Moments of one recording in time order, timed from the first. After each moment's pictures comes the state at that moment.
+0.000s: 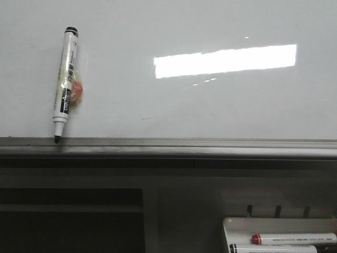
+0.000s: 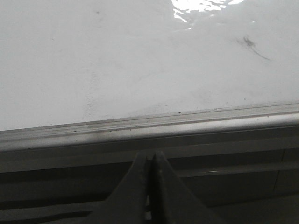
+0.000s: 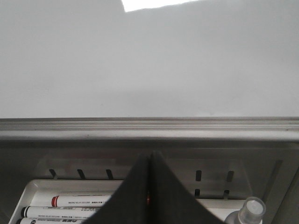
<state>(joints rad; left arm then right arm) -0.01 0.00 0.00 0.07 0.33 0.08 0.04 -0.01 0.01 0.00 0.32 0.06</state>
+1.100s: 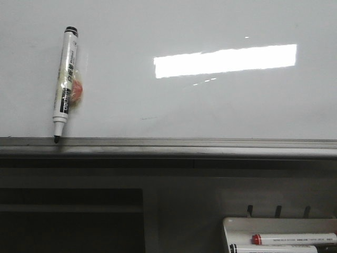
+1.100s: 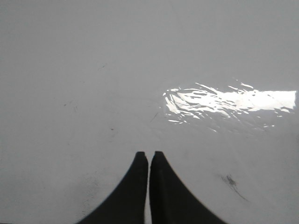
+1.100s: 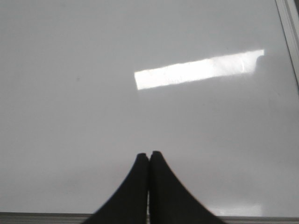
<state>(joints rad) -0.01 0.00 0.00 -0.14 -0.04 0.08 0.04 -0.01 0.01 0.02 0.00 0.06</state>
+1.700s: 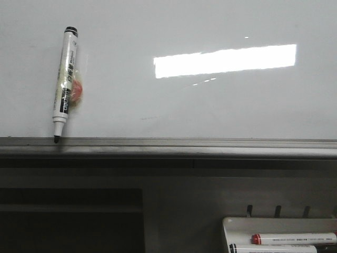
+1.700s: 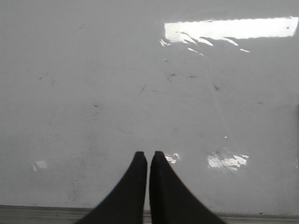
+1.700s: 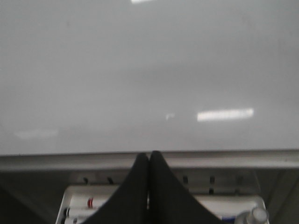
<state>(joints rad) -0.01 0.32 -0.31 -0.11 0.27 0.08 0.04 0.21 -0.32 0.09 0.55 0.06</state>
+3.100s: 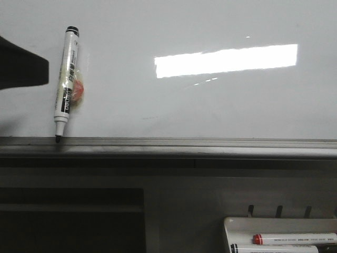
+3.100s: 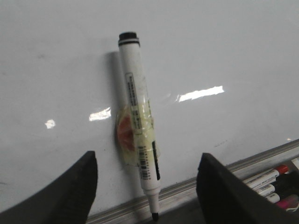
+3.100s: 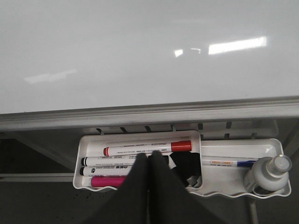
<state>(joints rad) -0.71 0.97 -0.32 -0.35 -0.28 0.08 0.04 0.38 -0.40 0.17 0.70 0.06</state>
